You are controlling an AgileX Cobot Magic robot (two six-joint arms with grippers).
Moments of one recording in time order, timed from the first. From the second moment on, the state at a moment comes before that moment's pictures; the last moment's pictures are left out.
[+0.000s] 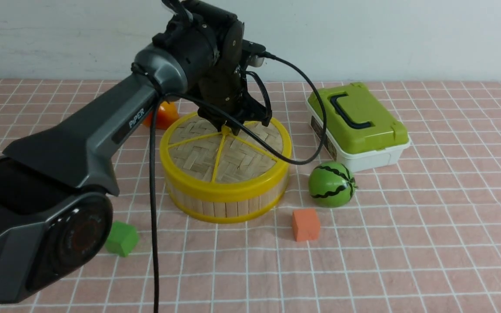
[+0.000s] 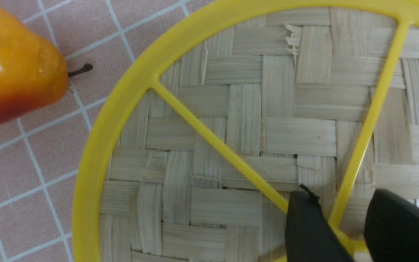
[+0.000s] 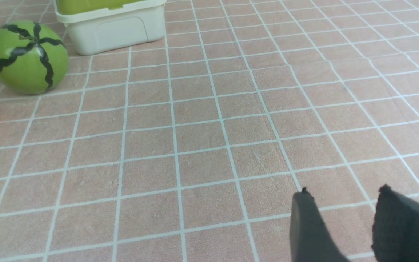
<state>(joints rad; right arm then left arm) -0.11 -0.01 0.02 0.02 0.39 0.10 -0.47 2.38 -2.42 0.16 1.17 -0.13</state>
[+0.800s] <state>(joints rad) -0.11 -0.01 0.02 0.02 0.39 0.10 -0.47 2.35 -2.42 0.19 1.24 -0.14</state>
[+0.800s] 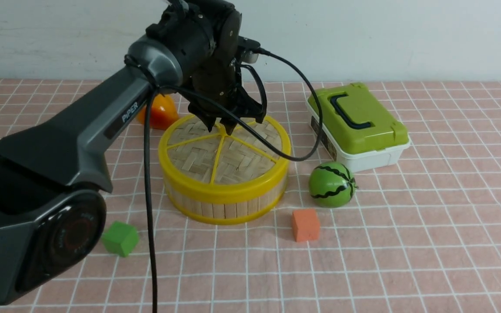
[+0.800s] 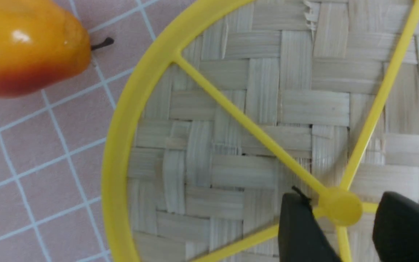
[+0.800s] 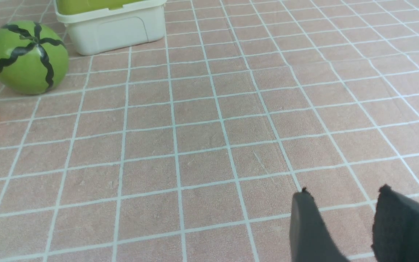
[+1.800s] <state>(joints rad) -0.11 -0.01 0.02 0.02 0.39 0.10 -0.47 2.37 -2.42 0.17 1.24 -0.22</state>
